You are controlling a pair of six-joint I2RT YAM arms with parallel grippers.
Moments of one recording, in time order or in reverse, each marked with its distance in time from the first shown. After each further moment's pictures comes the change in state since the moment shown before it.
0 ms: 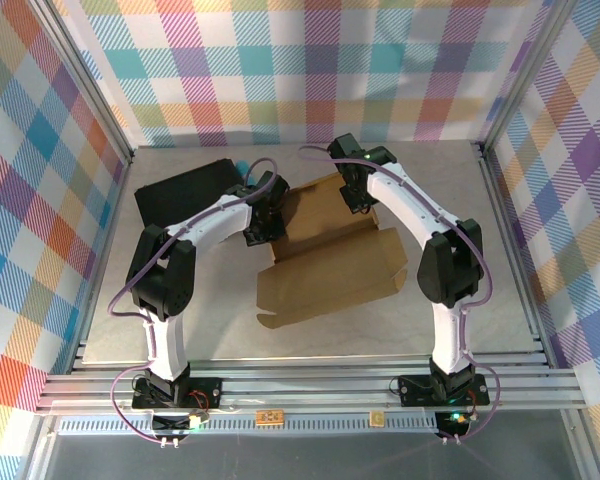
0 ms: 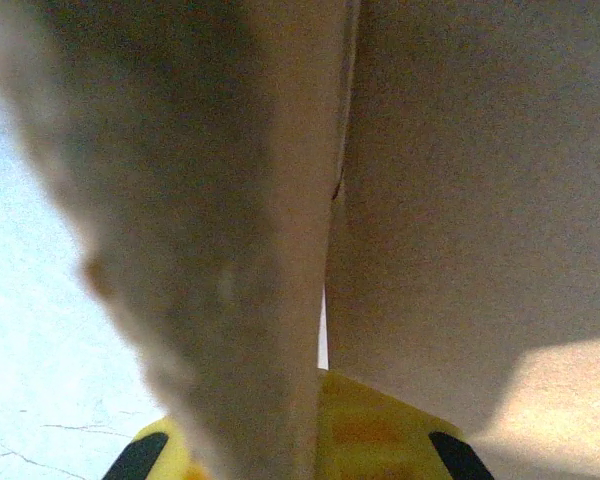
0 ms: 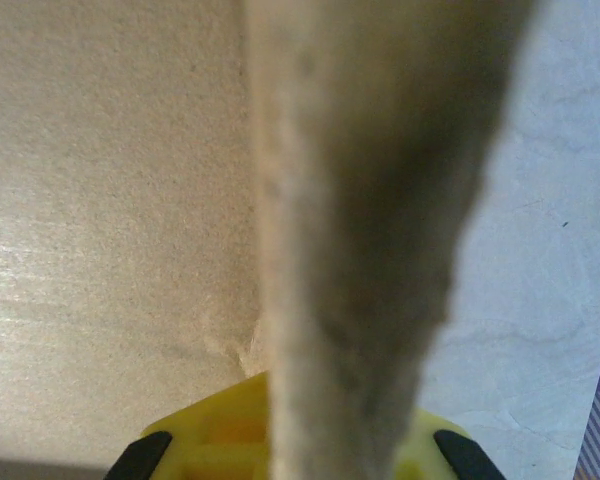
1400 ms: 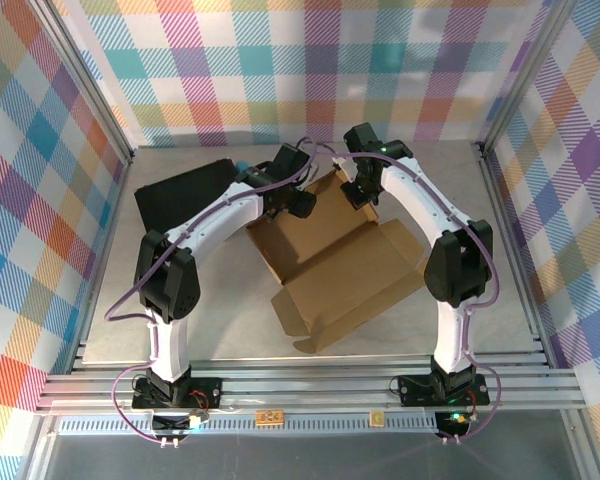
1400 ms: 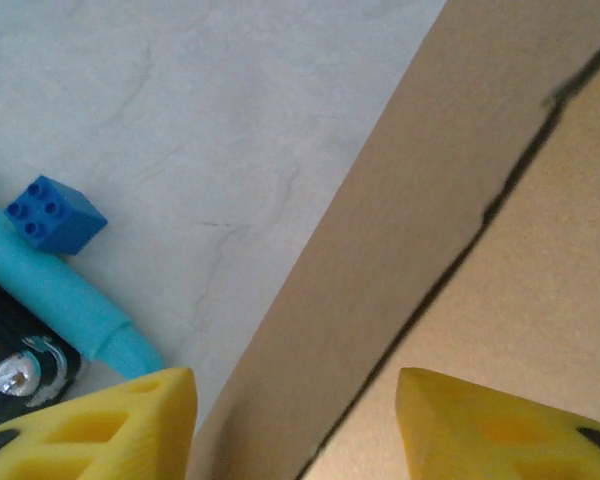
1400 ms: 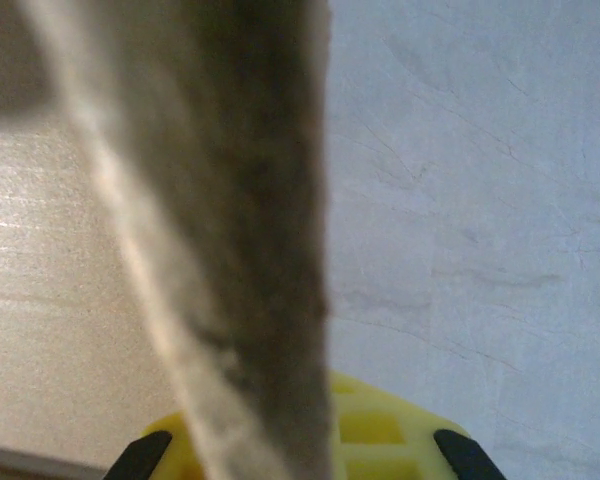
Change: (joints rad) left arm -0.101 0.021 0.280 0.072 -0.035 0.684; right arm -0.073 -0.026 0.010 0.045 -0.346 -0.267
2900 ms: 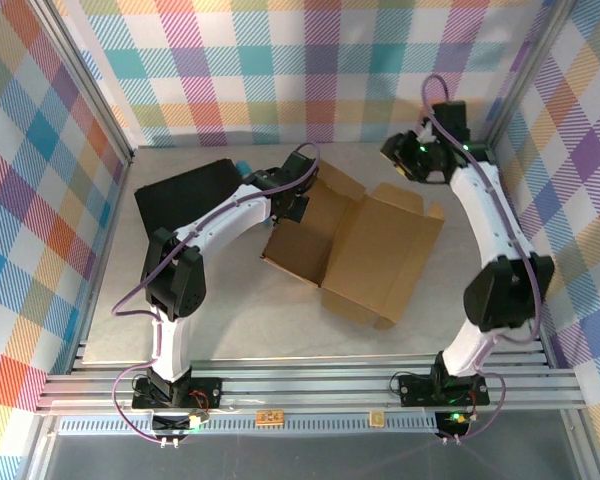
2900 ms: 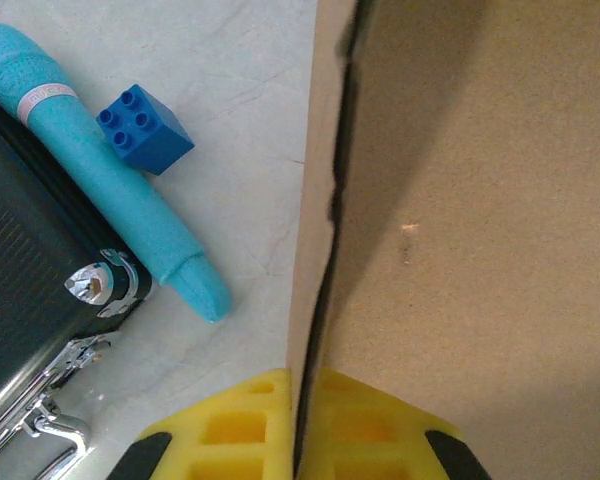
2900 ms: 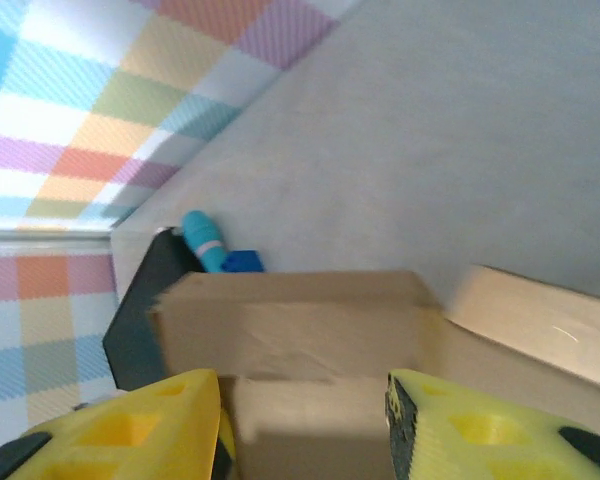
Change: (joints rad) left arm -0.019 0.038 0.007 -0.099 -0.212 -0.125; right arm -0.278 -0.230 -0.101 0.304 -0.476 0.924
